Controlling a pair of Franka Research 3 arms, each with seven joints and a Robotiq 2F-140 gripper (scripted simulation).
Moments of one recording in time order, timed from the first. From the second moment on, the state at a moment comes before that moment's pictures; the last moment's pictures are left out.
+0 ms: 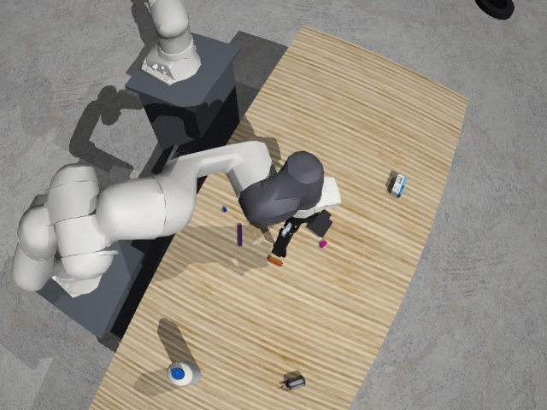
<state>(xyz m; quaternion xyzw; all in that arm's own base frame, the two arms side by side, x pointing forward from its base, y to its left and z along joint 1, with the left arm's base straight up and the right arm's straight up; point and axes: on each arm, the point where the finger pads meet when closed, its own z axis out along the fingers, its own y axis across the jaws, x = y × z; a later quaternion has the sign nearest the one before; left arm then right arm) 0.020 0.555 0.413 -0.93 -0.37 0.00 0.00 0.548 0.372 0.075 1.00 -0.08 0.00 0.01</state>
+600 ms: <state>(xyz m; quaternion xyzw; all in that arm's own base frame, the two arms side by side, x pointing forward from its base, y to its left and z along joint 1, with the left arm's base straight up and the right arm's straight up) 0.020 0.555 0.413 -0.93 -0.37 0.00 0.00 0.554 0.375 0.075 1.00 0.07 0.00 0.01</state>
